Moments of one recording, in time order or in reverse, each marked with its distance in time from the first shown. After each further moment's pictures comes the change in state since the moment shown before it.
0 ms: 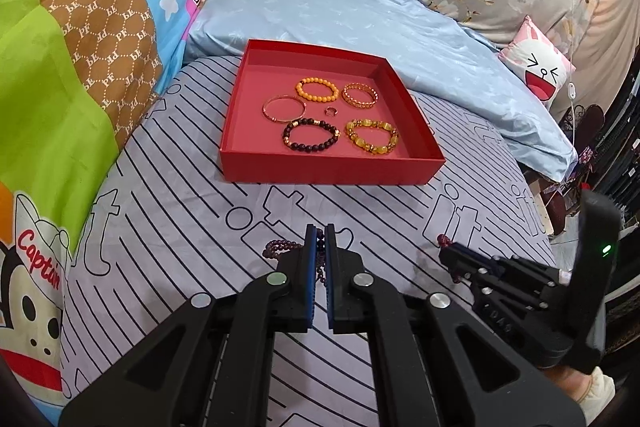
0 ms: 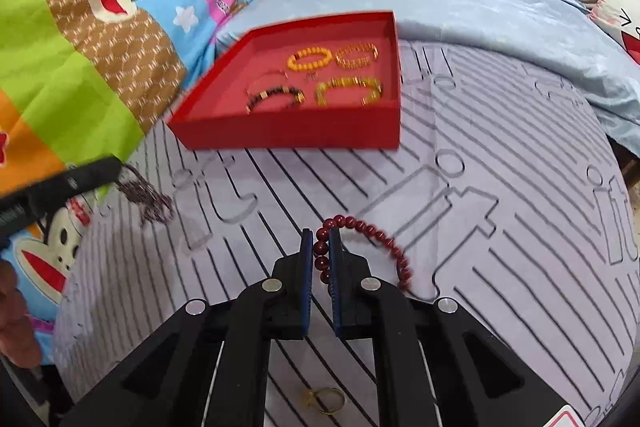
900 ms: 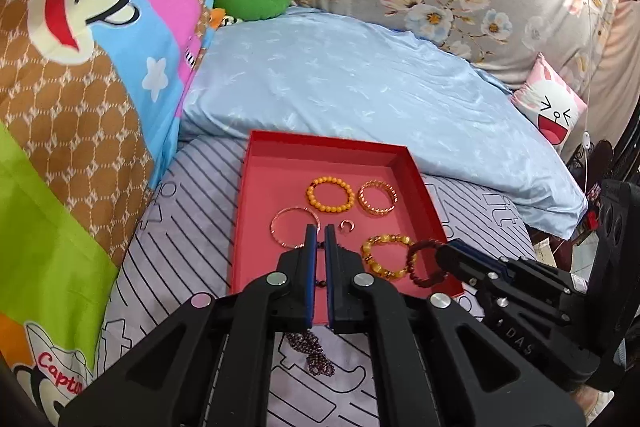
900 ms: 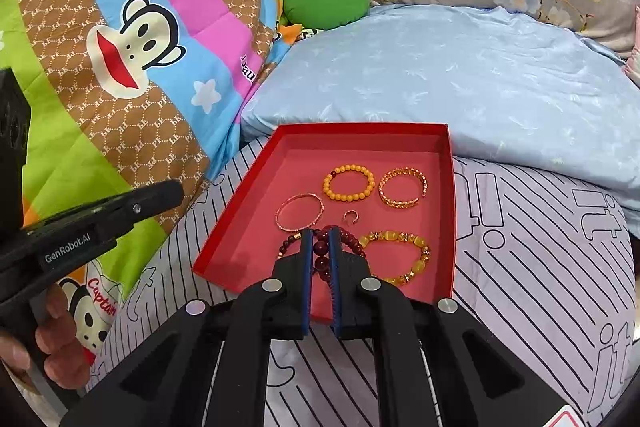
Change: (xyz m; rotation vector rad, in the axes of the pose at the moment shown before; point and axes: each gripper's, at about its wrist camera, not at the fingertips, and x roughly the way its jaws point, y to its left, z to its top) left arm 0.032 0.018 0.114 -0.022 -0.097 0.021; right arm 0.025 0.019 0.127 -0.047 -0.108 0.089
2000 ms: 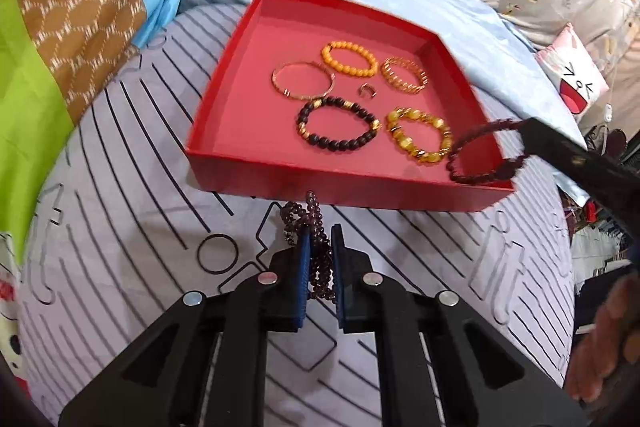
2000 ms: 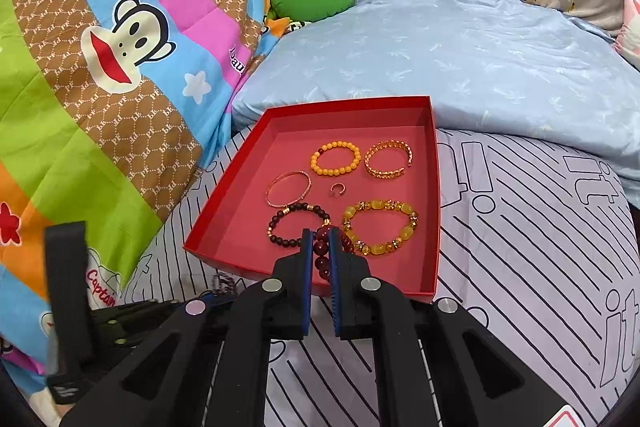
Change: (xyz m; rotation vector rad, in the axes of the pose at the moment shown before) left arm 0.051 0.004 -0.090 -0.091 0.215 0.001; right arm -0.009 -0.013 -0.021 0.044 0.008 -0.005
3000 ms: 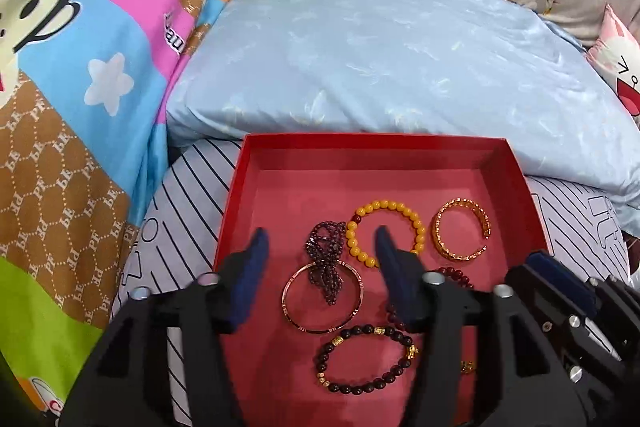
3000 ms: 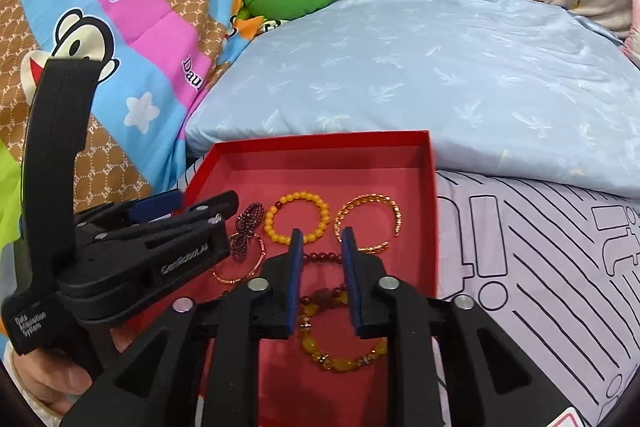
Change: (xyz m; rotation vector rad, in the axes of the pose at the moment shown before) left arm 0.063 -0.035 0.149 0.134 -0.114 0.282; right arm 0.082 -0.029 0.063 0.022 0.011 -0.043
